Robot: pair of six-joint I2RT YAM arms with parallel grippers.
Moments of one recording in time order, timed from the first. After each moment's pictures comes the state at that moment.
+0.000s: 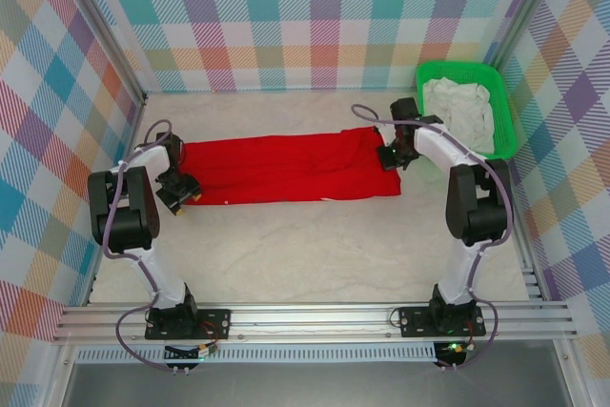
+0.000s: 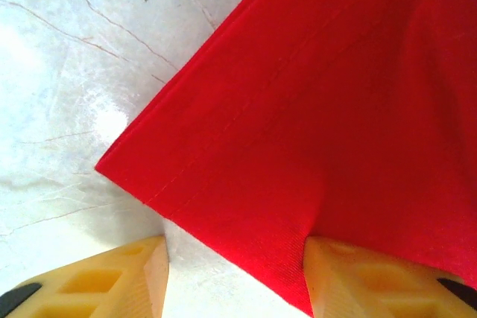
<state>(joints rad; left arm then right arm) 0.16 1.87 1.21 -0.88 -0.02 -0.62 0.20 1.92 1.45 -0.77 -0.10 -0.22</state>
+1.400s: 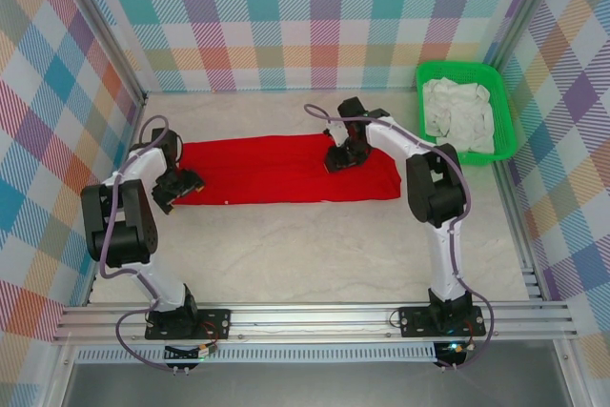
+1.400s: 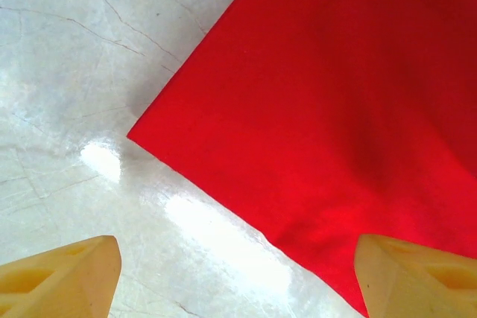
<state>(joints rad) 0.15 1.73 1.17 -0.87 -0.02 -0.60 0.43 2.19 1.76 -0.86 -0.29 -0.03</state>
